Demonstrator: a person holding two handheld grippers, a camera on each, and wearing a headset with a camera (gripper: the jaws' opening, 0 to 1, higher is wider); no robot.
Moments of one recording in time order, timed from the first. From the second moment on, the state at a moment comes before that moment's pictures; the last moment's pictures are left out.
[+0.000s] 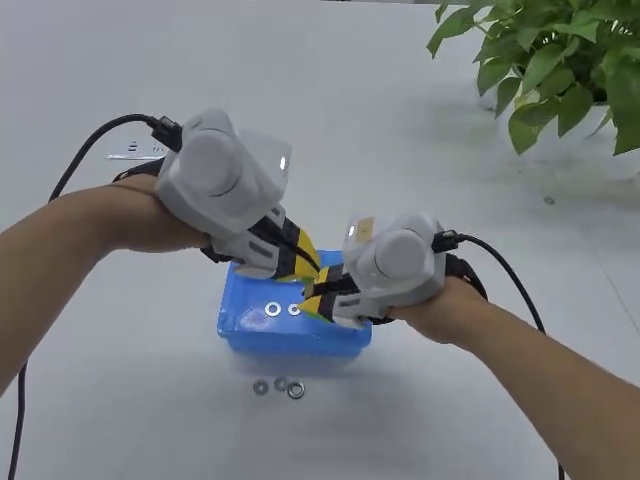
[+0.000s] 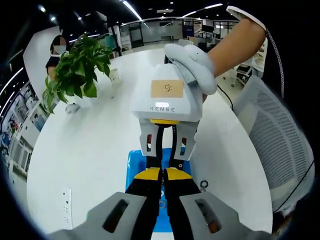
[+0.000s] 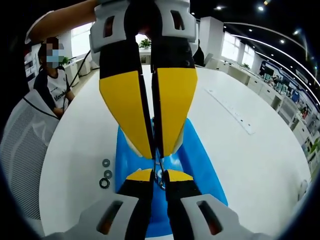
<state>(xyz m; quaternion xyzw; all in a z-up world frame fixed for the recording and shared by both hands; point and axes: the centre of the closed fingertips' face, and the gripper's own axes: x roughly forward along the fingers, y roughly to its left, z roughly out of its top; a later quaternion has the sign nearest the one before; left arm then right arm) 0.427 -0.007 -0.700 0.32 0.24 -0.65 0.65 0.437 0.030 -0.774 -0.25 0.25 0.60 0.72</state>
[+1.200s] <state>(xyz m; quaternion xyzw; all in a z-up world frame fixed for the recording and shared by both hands) 0.424 -0.010 -0.701 0.32 0.25 -0.65 0.64 0.435 0.025 -0.775 -0.25 0.25 0.60 0.72</state>
